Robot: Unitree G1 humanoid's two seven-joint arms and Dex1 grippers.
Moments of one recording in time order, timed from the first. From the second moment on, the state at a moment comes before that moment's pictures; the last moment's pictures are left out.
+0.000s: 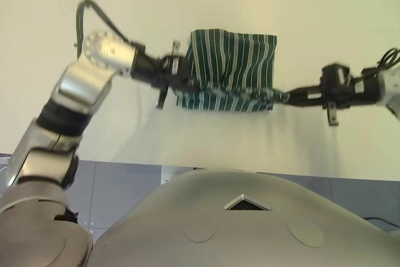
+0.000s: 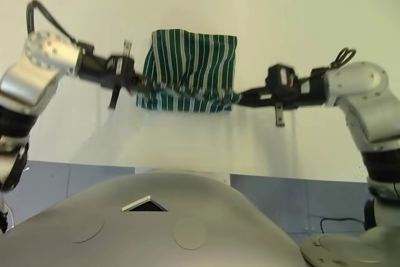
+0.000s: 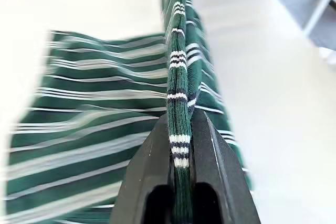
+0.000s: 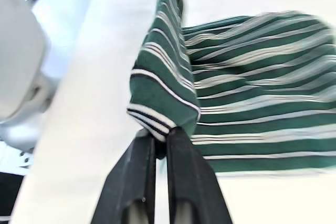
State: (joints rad) left arm -0.54 0.67 -0.46 0.05 -0.31 0.24 -1.31; right arm -0.19 -0.99 0.15 -0.08 0.54 0.38 1.35
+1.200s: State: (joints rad) left arm -0.34 0.24 0.14 0.27 -0.29 0.04 -0.39; right arm -0.59 -0.54 -0.17 1.26 0.22 -0.20 0.12
